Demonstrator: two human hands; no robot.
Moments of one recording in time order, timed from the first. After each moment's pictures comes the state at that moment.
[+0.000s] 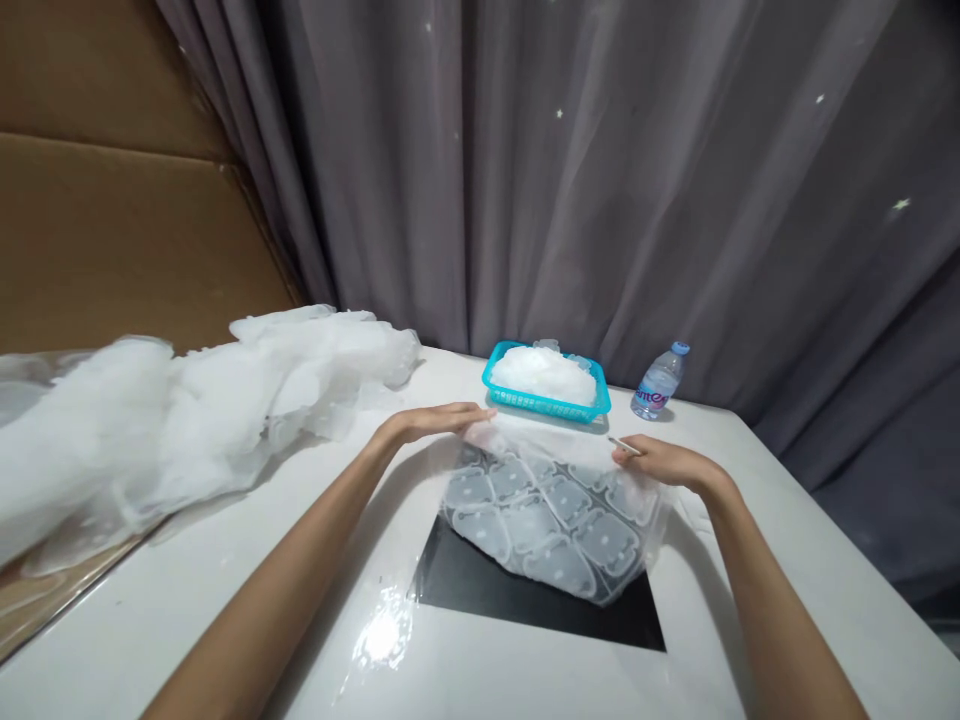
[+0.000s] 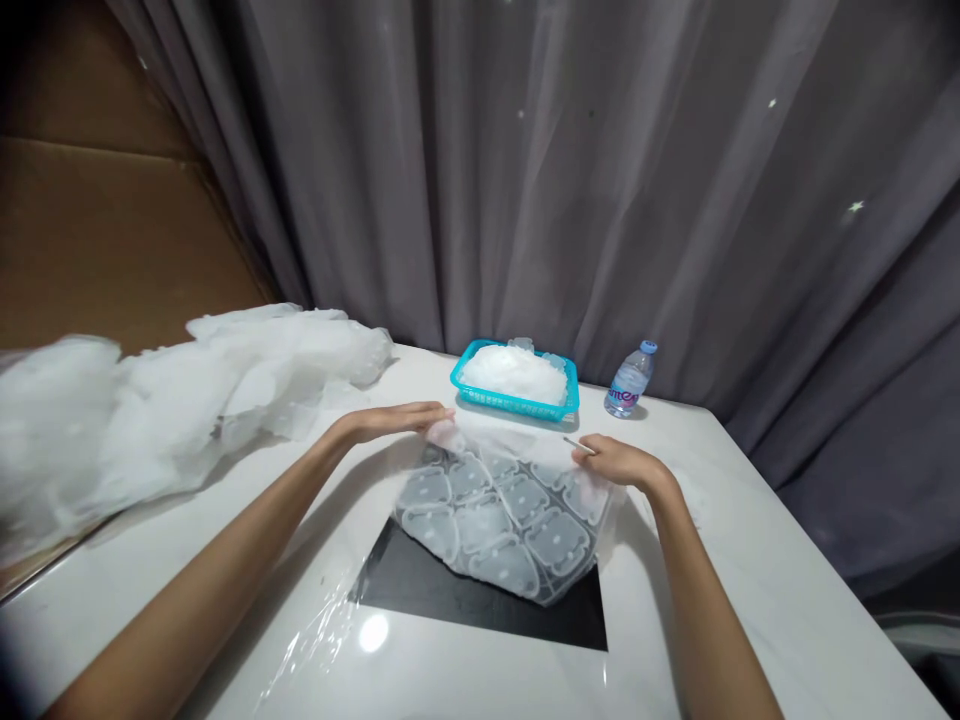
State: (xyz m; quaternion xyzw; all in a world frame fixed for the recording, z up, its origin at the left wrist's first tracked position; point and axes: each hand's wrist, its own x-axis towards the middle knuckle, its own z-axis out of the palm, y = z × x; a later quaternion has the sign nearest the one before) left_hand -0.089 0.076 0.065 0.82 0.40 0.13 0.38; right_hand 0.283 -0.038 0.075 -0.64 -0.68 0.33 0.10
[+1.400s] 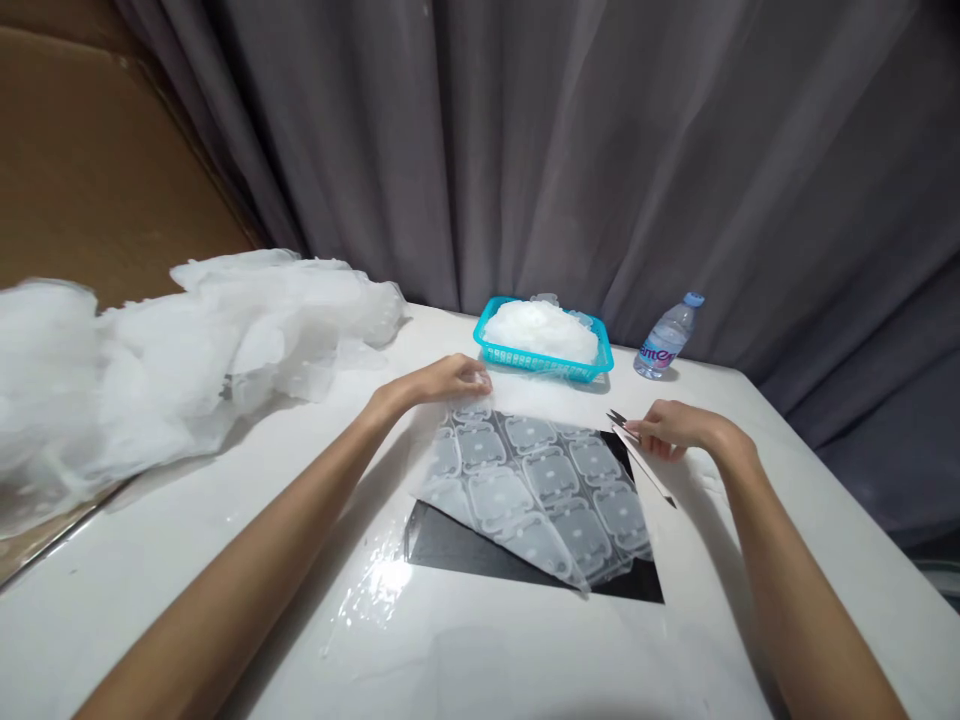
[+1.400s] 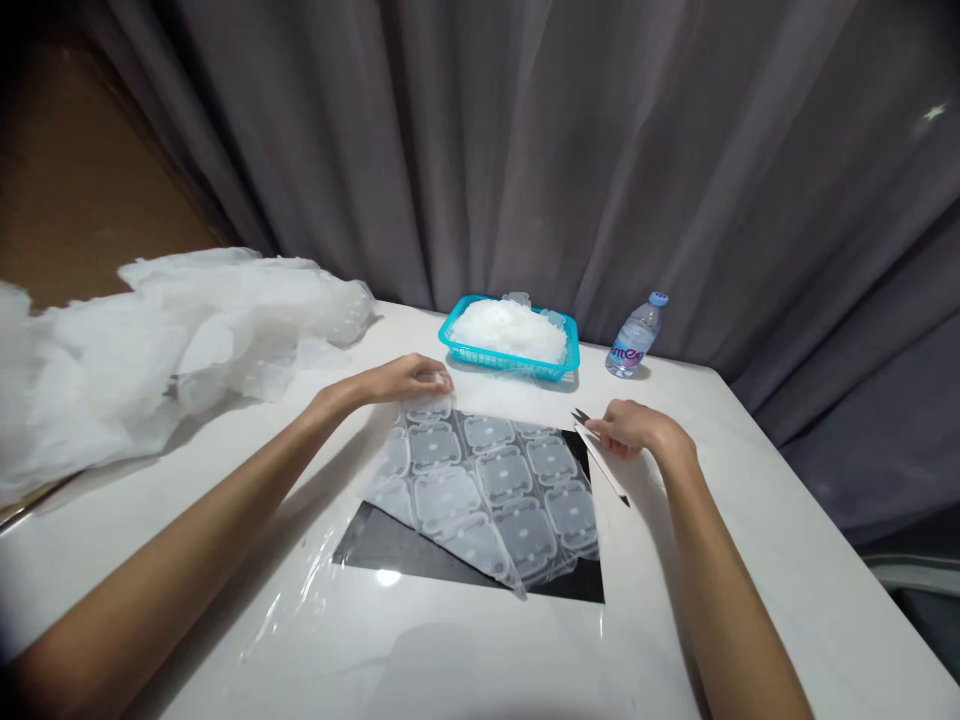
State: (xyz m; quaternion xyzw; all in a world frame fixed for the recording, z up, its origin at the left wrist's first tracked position) left_hand -0.066 0.098 0.040 0.85 0.35 0.12 0.37; right_hand 0.315 -0.032 0.057 -0.74 -0.58 0.34 -0.05
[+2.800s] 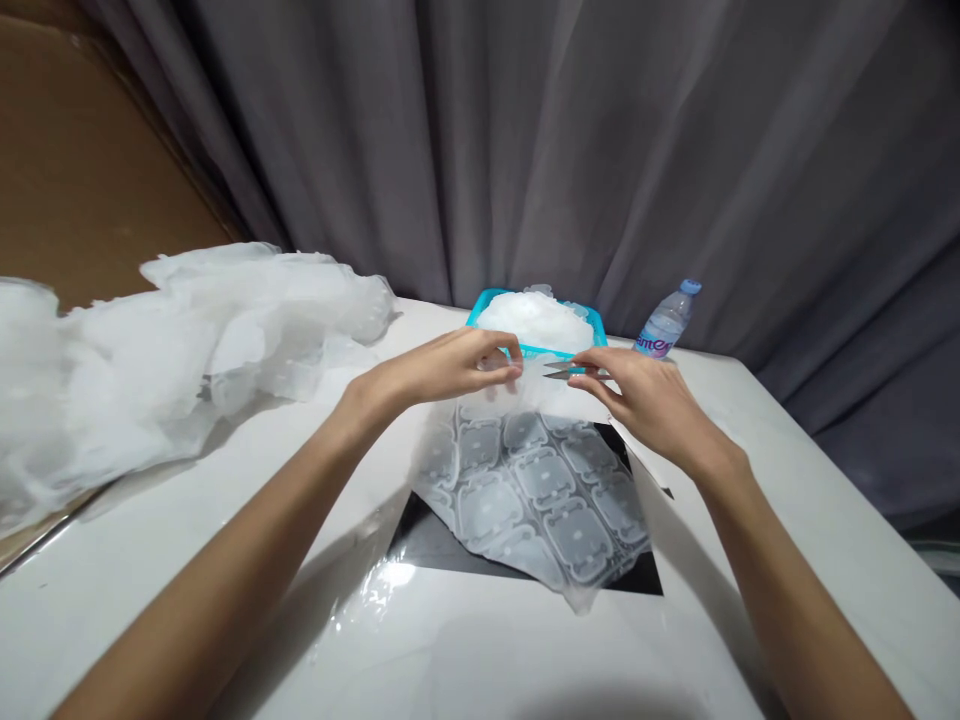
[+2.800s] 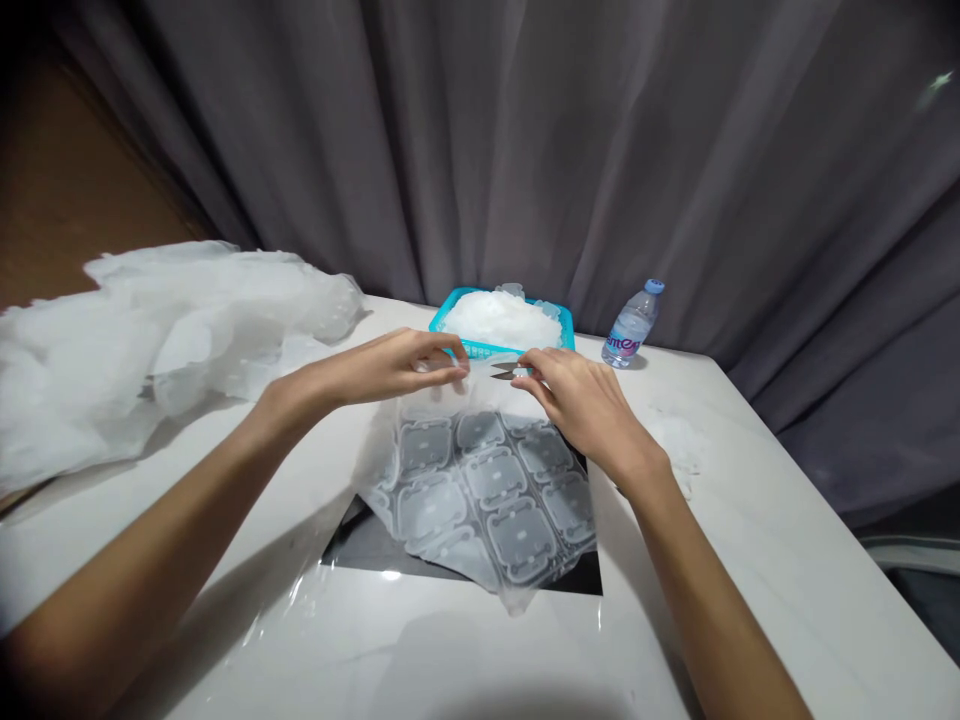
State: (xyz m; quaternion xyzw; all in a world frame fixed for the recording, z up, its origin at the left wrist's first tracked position) left_hand -0.031 0.029 0.125 0.92 0.28 0.13 0.25; right_hand 0.227 -0.068 0.109 -0.56 -0.80 -0.03 0.21
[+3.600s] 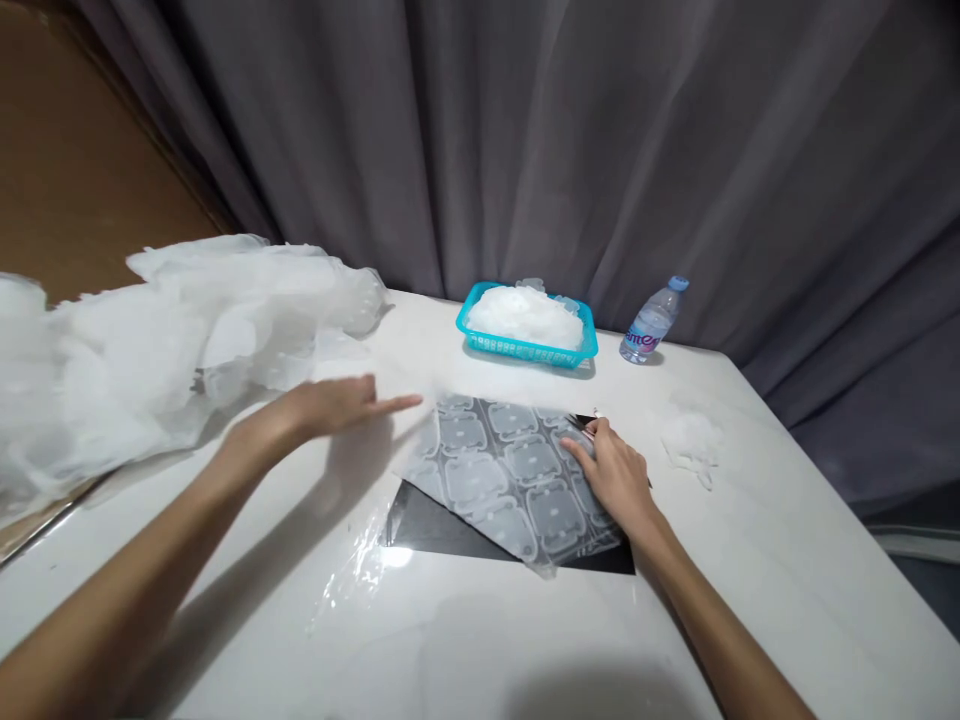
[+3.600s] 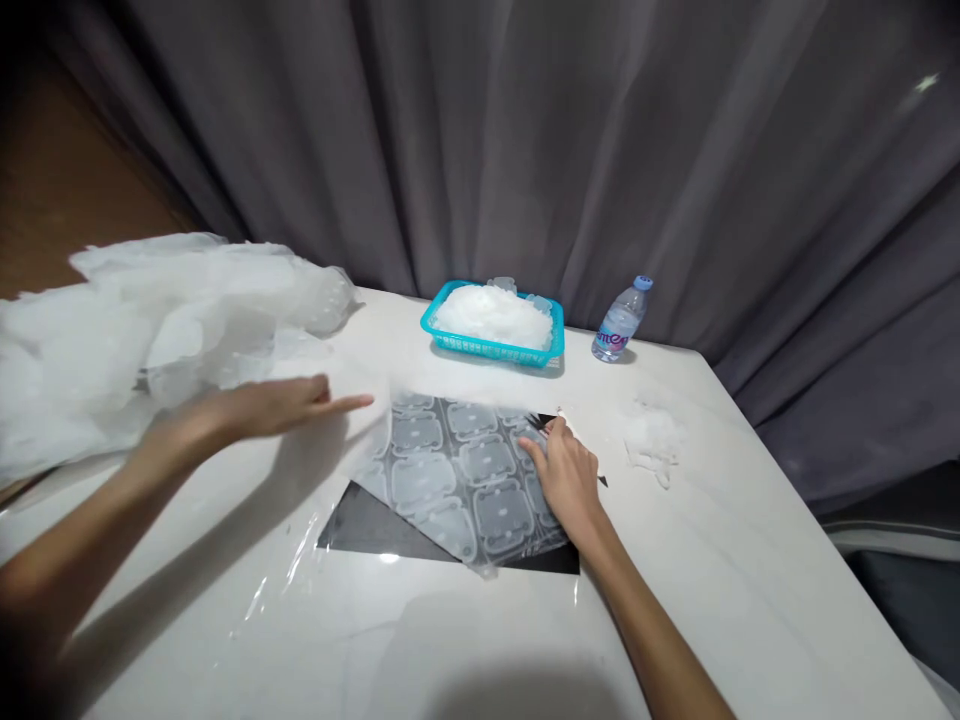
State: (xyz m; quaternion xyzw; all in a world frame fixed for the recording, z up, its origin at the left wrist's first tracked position) left_hand -0.128 0.017 0.084 0.76 0.63 -0.08 0.16; right_hand 0.221 -0.108 0.003 -0.79 -0.60 0.09 0.09
